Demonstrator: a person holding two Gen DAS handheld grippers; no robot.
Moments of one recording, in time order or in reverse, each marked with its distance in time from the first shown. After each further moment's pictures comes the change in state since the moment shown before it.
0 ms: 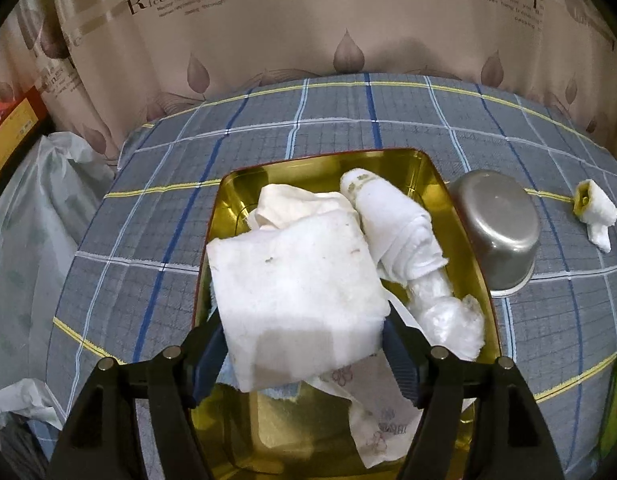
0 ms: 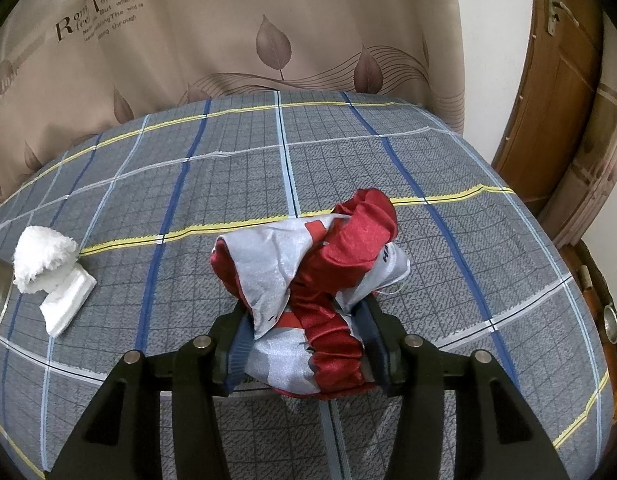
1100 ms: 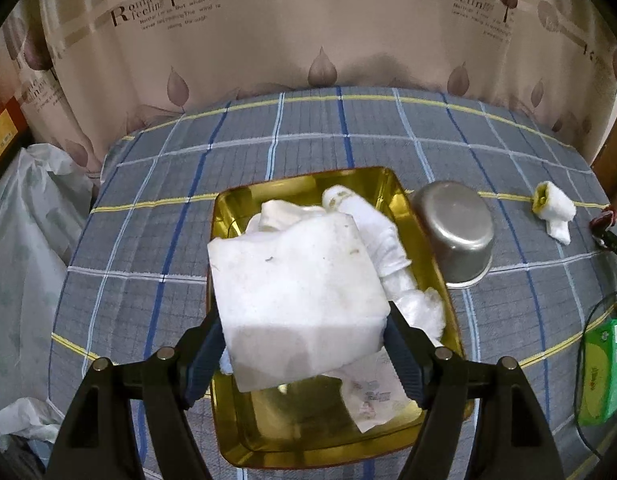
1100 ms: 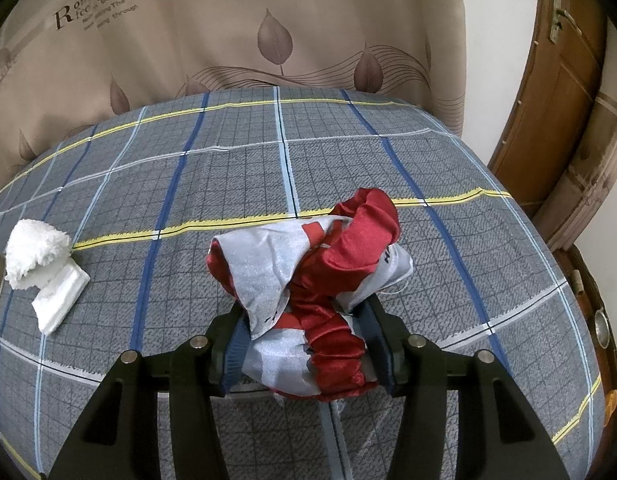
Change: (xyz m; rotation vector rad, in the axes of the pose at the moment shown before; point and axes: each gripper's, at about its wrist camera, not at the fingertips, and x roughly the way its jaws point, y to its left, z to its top) left arm -0.032 0.014 0.006 0.044 0.004 -0.120; right arm 0.002 0.008 0.002 -0.030 0.016 -0.037
